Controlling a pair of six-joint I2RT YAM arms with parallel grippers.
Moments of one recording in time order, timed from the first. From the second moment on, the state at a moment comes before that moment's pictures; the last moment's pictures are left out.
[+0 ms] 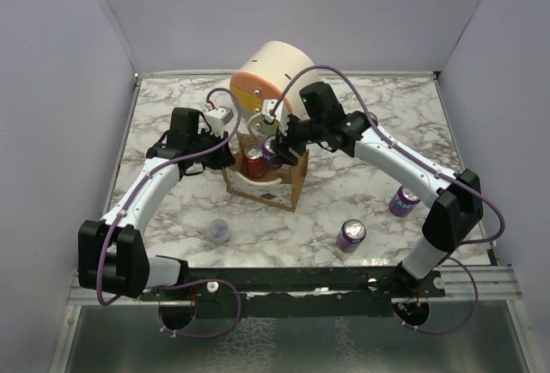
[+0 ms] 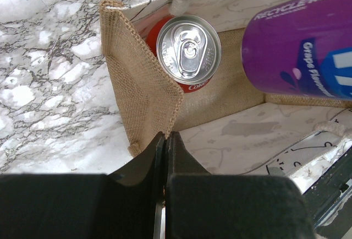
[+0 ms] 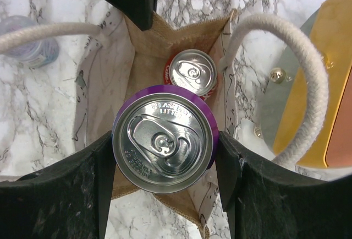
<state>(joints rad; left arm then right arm) -0.20 1.31 0.97 -0.45 0.51 0.03 0.71 1.66 1.51 -0.50 -0.50 -0.53</state>
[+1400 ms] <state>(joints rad) -0.20 1.31 0.97 -0.45 0.51 0.03 0.71 1.81 1.43 -0.41 -0.38 -0.41</state>
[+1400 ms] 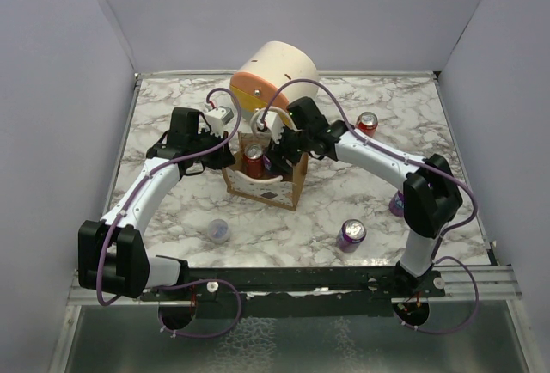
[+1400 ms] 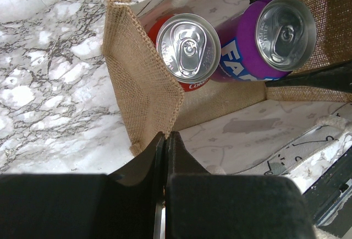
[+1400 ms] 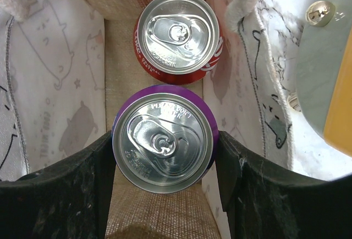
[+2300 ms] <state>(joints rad) -0.20 1.29 0.96 -0.45 0.51 0.03 0.71 1.84 1.40 -0.37 -0.32 -0.37</state>
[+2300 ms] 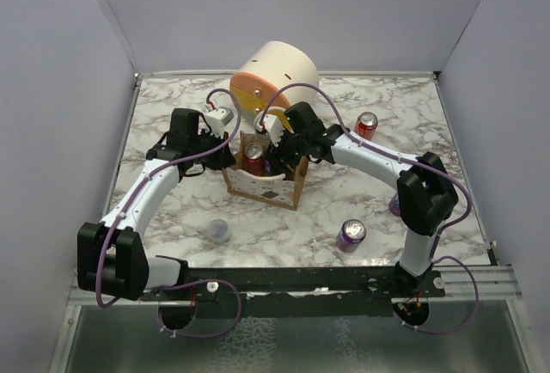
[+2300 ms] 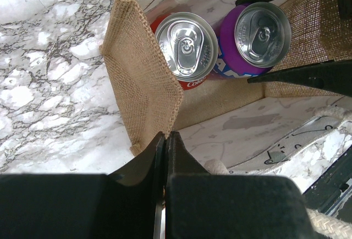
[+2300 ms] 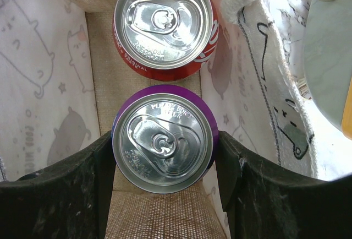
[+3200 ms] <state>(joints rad) -0.20 1.29 0.96 -0.45 0.51 0.03 0.71 1.85 1.41 -0.37 -0.30 -0.36</state>
